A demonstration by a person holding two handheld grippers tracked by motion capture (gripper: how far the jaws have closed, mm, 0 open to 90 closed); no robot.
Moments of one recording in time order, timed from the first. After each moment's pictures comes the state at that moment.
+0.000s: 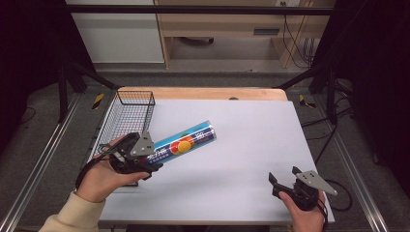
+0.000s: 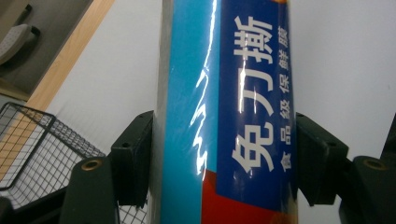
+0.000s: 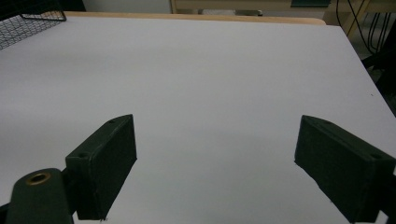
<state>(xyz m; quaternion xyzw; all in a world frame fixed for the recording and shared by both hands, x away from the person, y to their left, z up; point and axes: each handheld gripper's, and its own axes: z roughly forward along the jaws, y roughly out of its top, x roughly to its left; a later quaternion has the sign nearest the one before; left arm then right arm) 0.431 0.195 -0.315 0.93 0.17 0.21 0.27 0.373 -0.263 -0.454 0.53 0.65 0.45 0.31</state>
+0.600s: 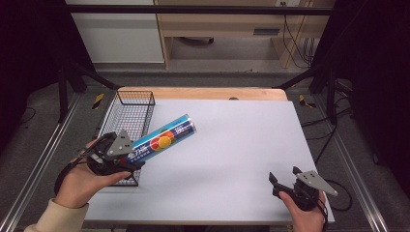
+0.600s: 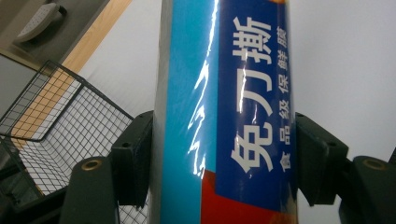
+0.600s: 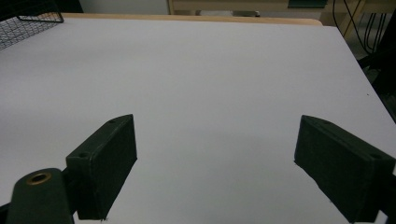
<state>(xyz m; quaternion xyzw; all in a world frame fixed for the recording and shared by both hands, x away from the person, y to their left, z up) 0.422 0.234 -0.308 0.91 0.21 0.23 0.26 0.373 -0.263 -0.454 0.53 0.65 0.45 0.32</state>
